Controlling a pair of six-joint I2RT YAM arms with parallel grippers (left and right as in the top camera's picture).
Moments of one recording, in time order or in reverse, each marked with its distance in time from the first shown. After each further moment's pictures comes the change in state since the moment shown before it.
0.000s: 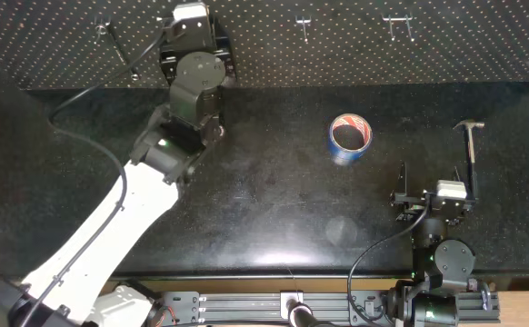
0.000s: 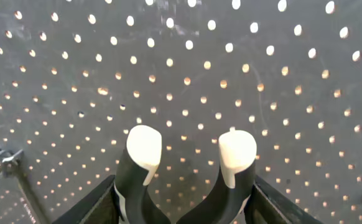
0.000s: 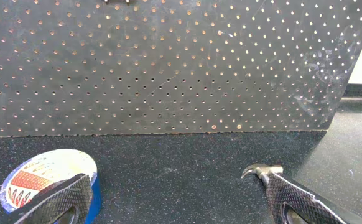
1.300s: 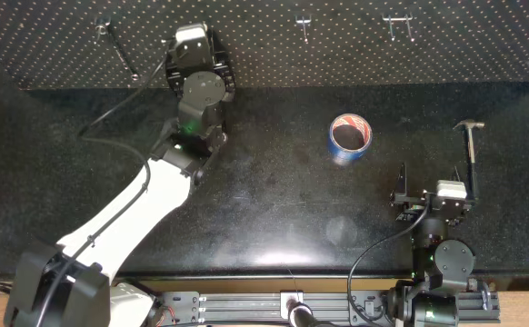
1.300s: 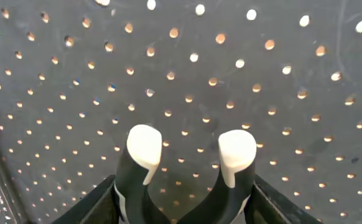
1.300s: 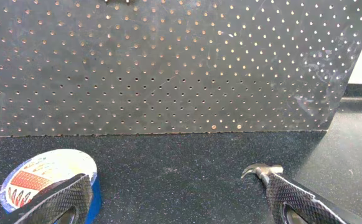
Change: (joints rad) left arm 0.038 0.097 -0.219 0.365 -0.003 -0.023; right arm 0.000 0.000 0.000 0.000 0.000 0.000
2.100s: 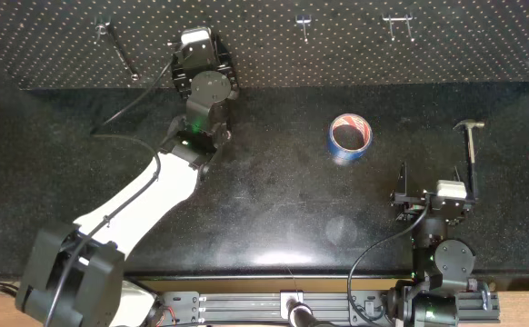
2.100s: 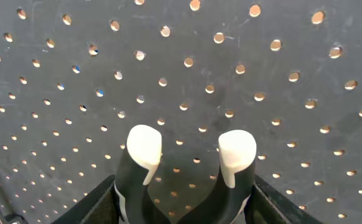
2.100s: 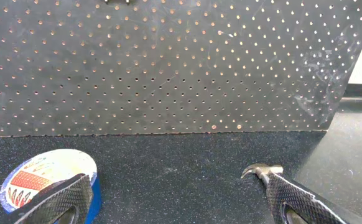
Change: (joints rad) left arm 0.010 0.083 -0.007 0.058 0.000 -0.016; right arm 0.000 0.000 0.000 0.000 0.000 0.000
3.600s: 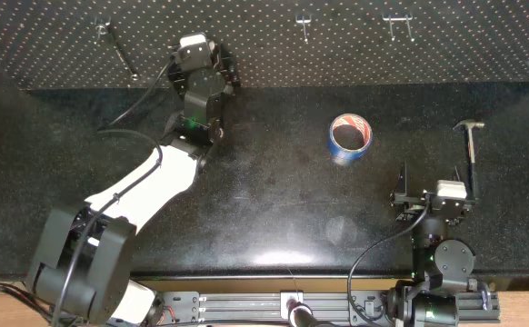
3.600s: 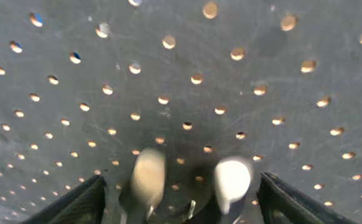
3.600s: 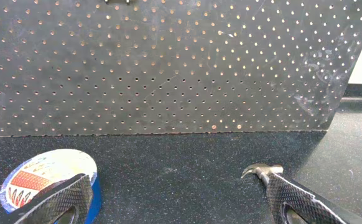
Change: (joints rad) left arm 0.059 0.087 -0.018 0.001 0.132 -0.075; right arm 0.000 0.000 0.000 0.000 0.000 0.000
